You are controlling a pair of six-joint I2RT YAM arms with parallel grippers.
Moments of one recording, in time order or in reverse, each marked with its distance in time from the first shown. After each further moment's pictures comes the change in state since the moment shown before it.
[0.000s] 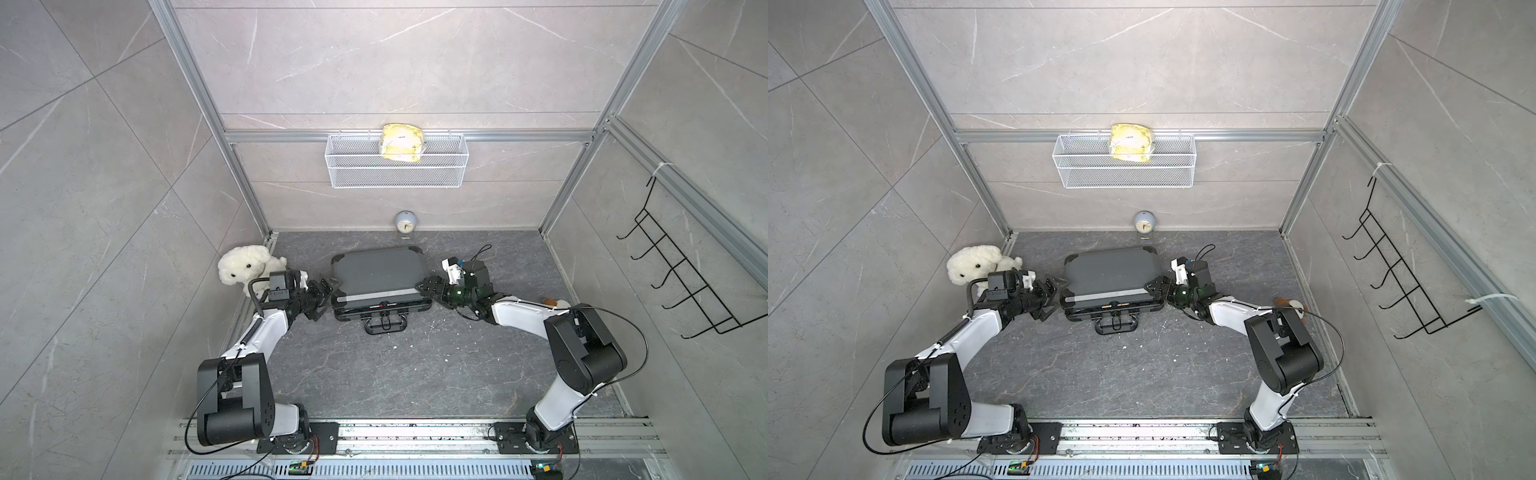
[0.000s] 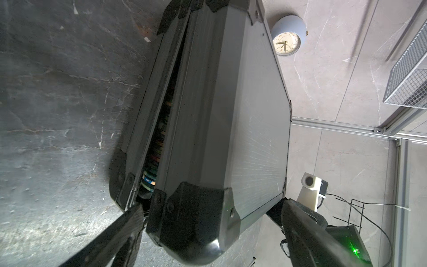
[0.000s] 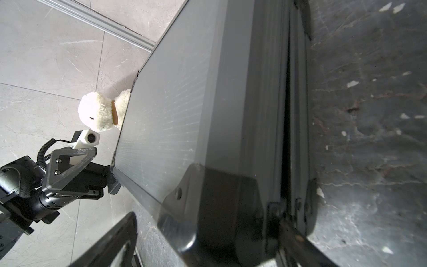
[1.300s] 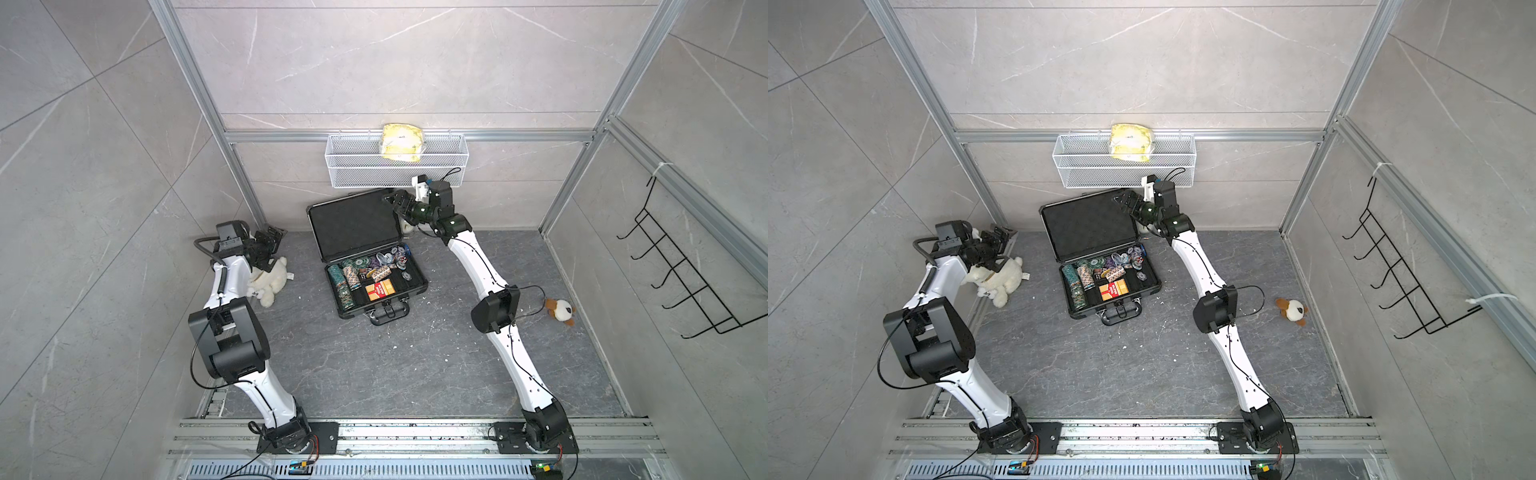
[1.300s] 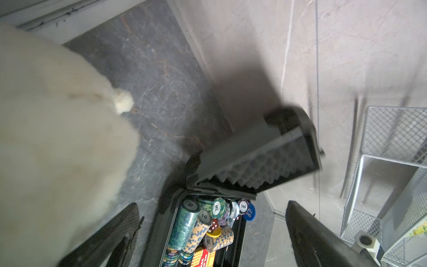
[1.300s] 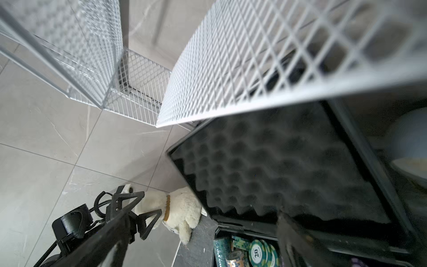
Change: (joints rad) left arm 0.261 0.409 0.659 -0.189 -0.107 0.008; right arm 0.018 1.074 2.139 -0.756 0.019 0.030
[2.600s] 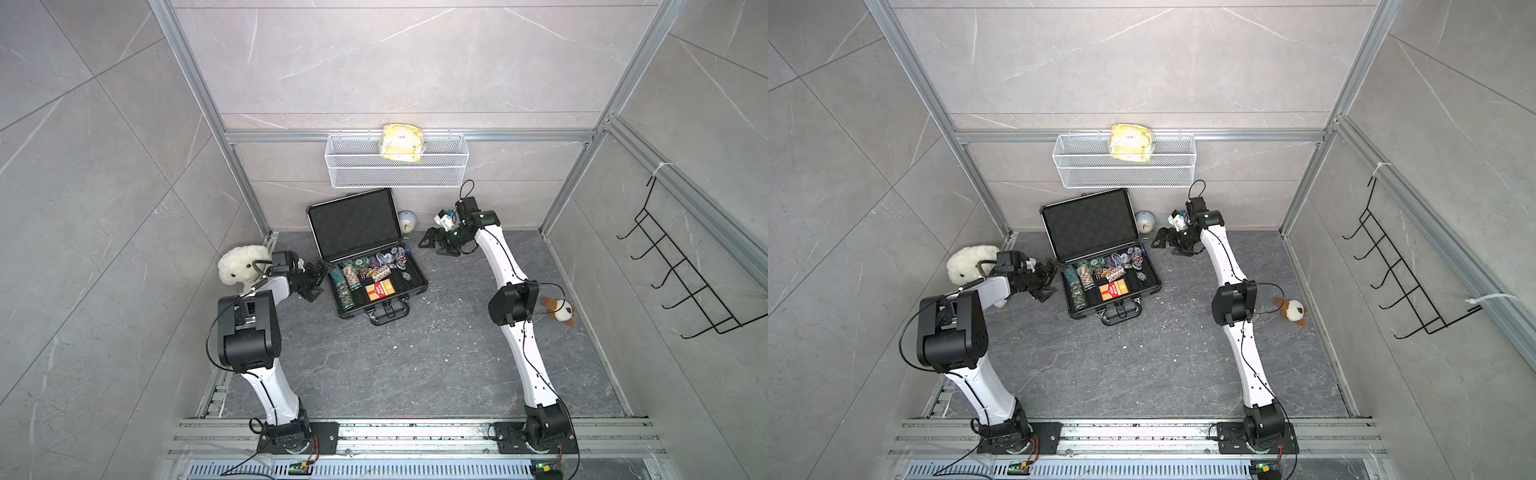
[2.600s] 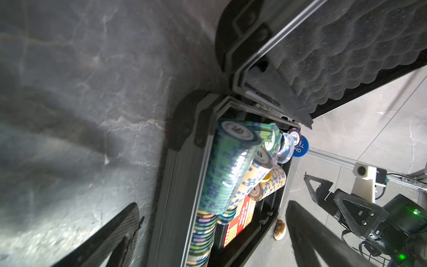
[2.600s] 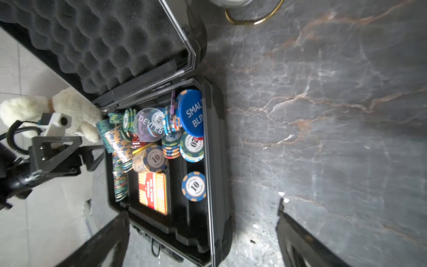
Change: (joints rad) left arm -0.212 0.080 -0.300 0.206 0.079 0.057; right arm -0.204 -0.087 -0.204 -0.731 -0.126 -0.617
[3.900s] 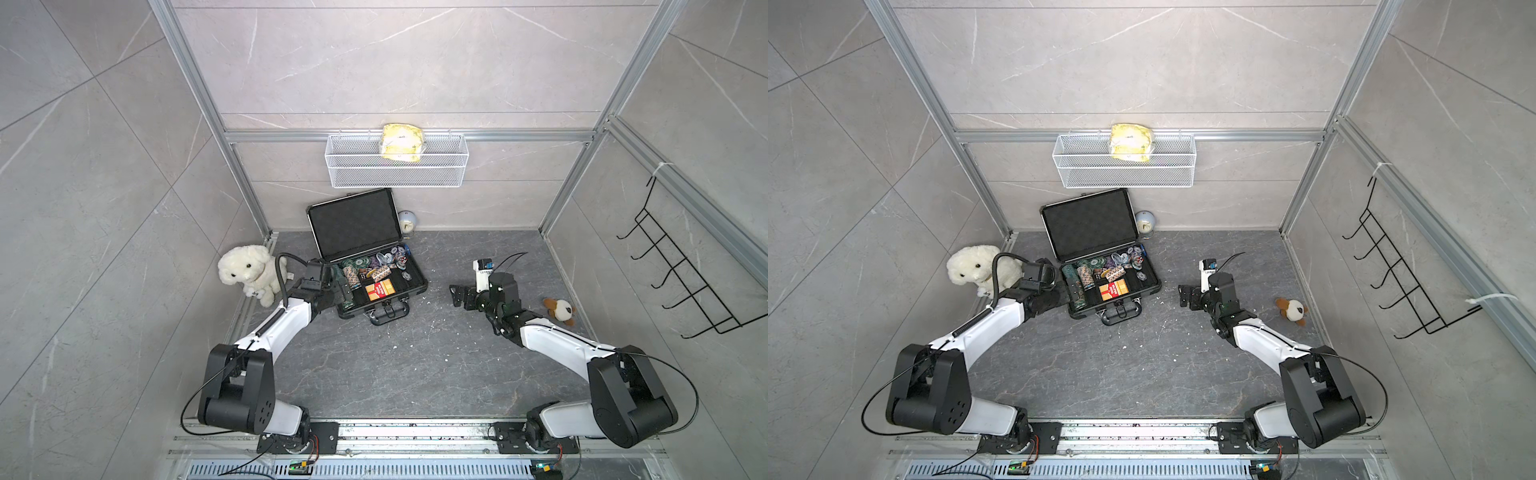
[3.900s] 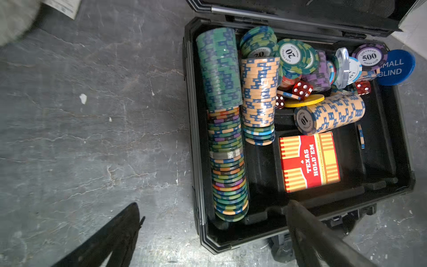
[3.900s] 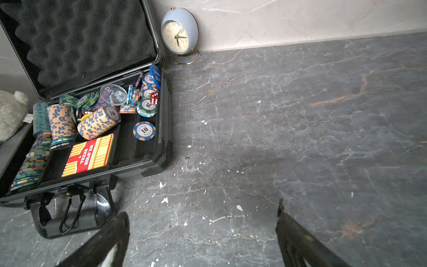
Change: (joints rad) left arm -0.335 -0.453 -0.284 -0.150 -0.692 0.274; right arm 0.106 -1.287 -2.163 1.458 0.607 0.032
